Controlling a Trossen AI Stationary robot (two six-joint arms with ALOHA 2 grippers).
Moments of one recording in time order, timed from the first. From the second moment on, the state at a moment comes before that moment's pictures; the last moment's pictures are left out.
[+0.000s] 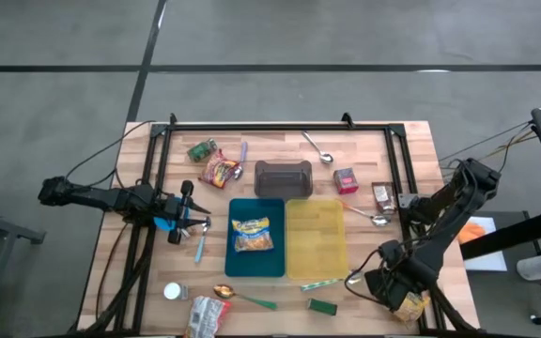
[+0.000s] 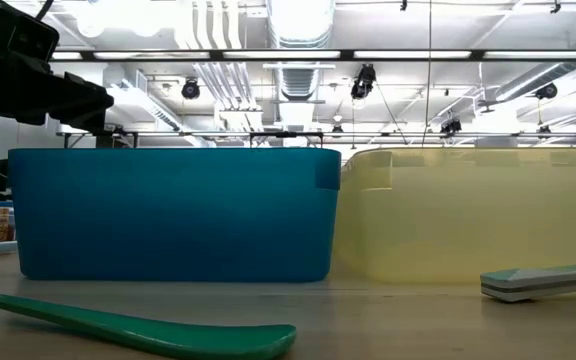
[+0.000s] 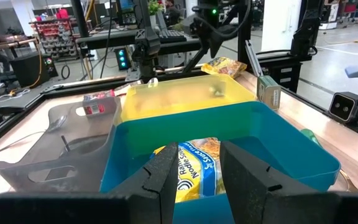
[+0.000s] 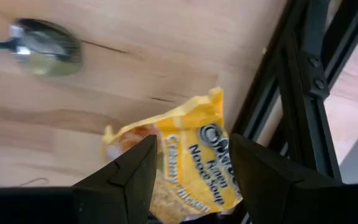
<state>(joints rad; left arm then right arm) -0.16 0.15 0.00 0.02 0.01 0.10 0.92 1.52 1.09 -1.22 -0.20 2.23</state>
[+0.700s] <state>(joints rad) -0.16 0.15 0.00 0.02 0.01 0.10 0.95 1.54 0.93 -1.04 -0.24 2.30</state>
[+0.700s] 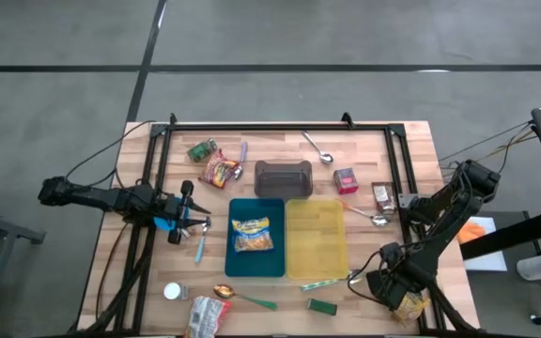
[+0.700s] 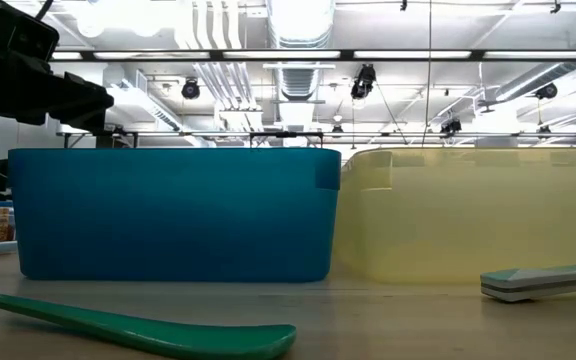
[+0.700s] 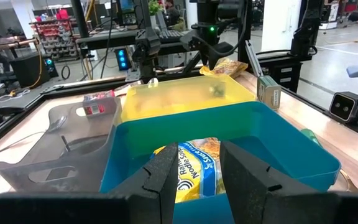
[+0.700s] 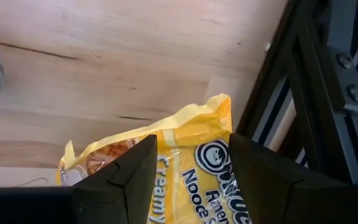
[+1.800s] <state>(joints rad) -0.16 0.15 0.00 0.02 0.01 0.10 0.99 1.66 0.97 -1.07 -0.26 2.33</state>
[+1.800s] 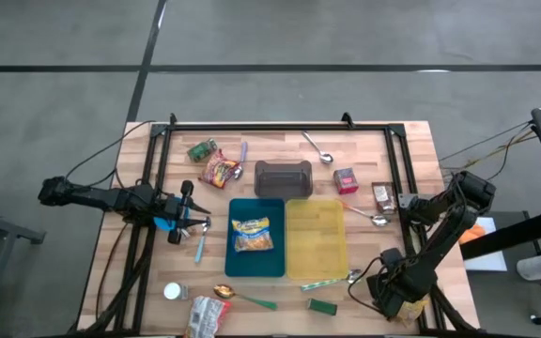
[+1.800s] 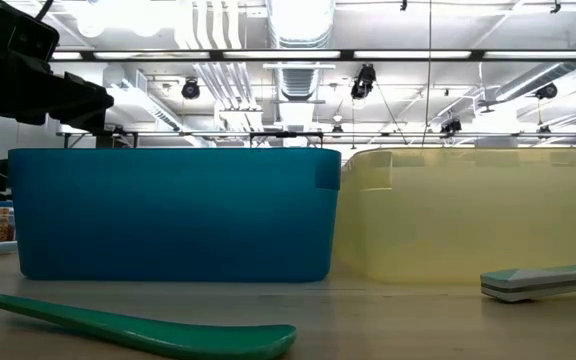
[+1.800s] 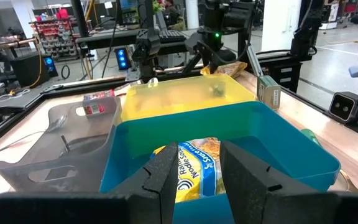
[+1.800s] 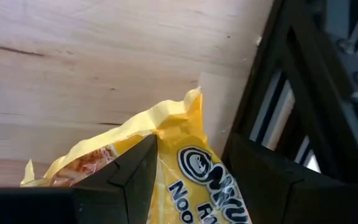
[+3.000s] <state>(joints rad) -0.16 0.15 0.00 0.02 0.01 0.10 0.99 1.66 0.99 -1.04 -0.22 2.25</state>
